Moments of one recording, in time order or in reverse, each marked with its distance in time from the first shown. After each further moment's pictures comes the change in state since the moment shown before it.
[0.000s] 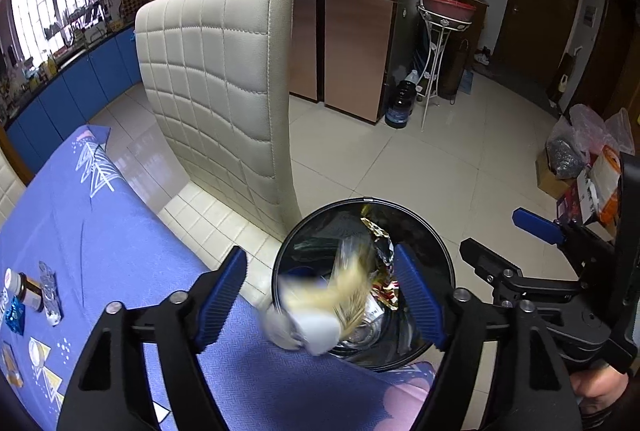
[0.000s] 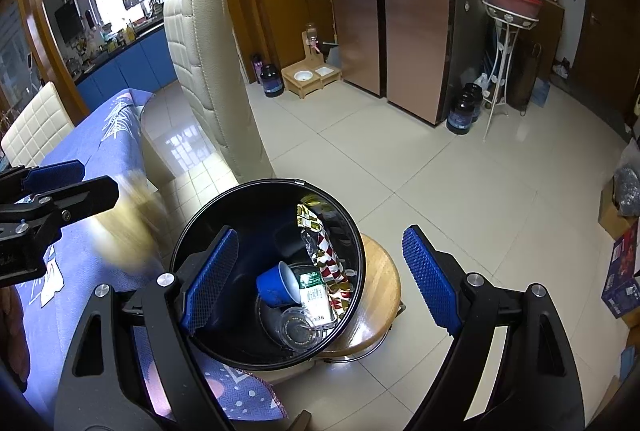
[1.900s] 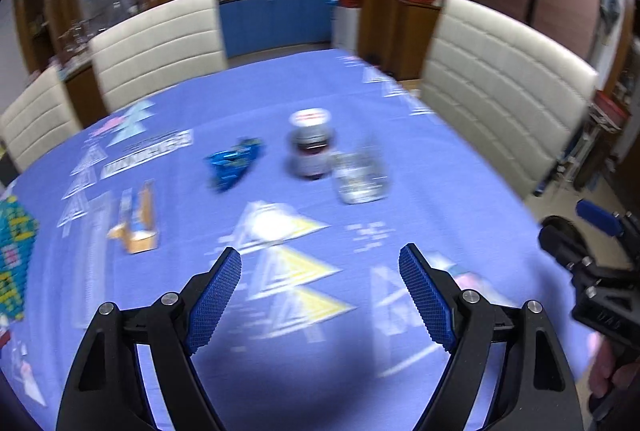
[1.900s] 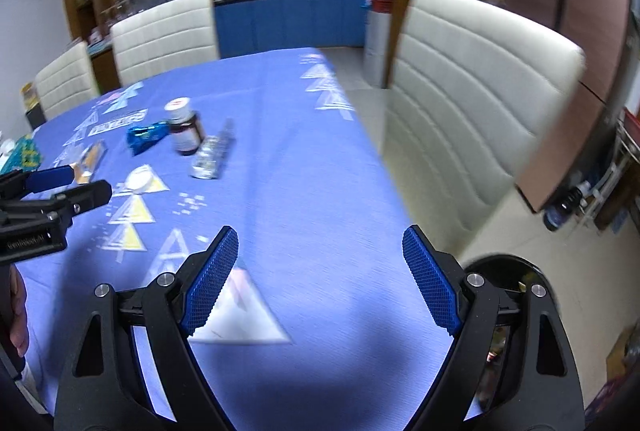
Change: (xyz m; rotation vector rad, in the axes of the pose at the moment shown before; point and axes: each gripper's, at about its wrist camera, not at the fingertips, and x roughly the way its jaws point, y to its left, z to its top) left arm -0.123 0.280 -0.161 -0.471 -0.030 0.415; right arm -0.009 0.300 -0.014 -0.460 -0.003 0.274
